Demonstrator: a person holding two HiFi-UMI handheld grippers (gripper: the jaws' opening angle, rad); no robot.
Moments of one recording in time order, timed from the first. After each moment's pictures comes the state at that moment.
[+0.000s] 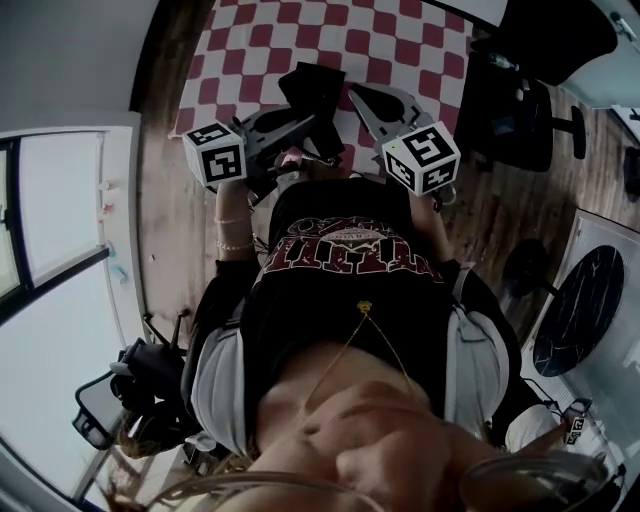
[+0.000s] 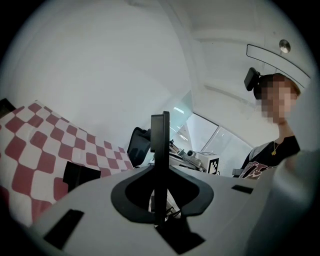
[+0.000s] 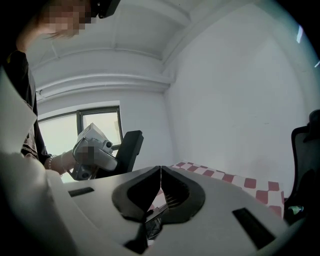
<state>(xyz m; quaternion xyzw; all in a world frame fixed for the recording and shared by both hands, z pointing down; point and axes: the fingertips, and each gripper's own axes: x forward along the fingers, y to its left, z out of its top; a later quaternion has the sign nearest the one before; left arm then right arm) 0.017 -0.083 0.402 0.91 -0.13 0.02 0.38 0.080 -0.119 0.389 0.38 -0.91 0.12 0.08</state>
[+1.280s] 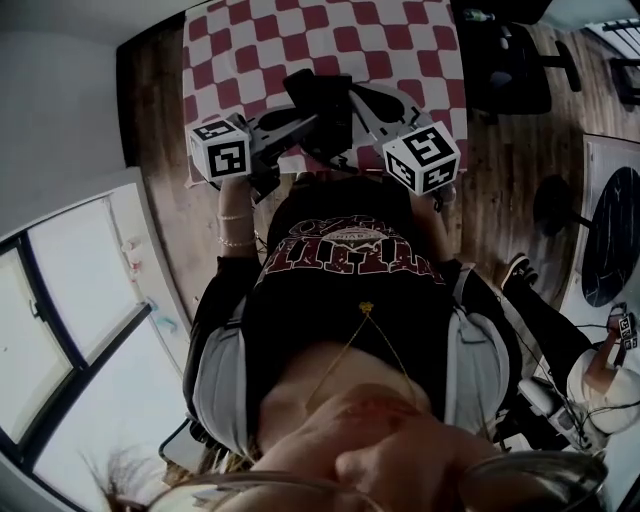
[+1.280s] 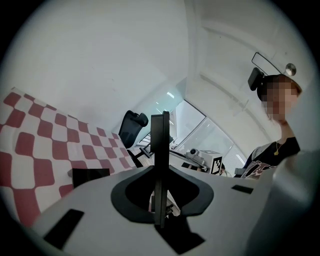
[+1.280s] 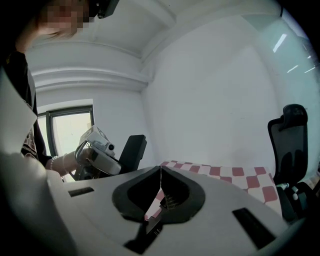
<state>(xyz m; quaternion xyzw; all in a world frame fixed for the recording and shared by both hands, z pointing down) -0.017 -0.139 0.428 0.91 0.01 0.09 0.41 0.049 -0.154 0.407 0.51 -0.84 0.16 0.07</state>
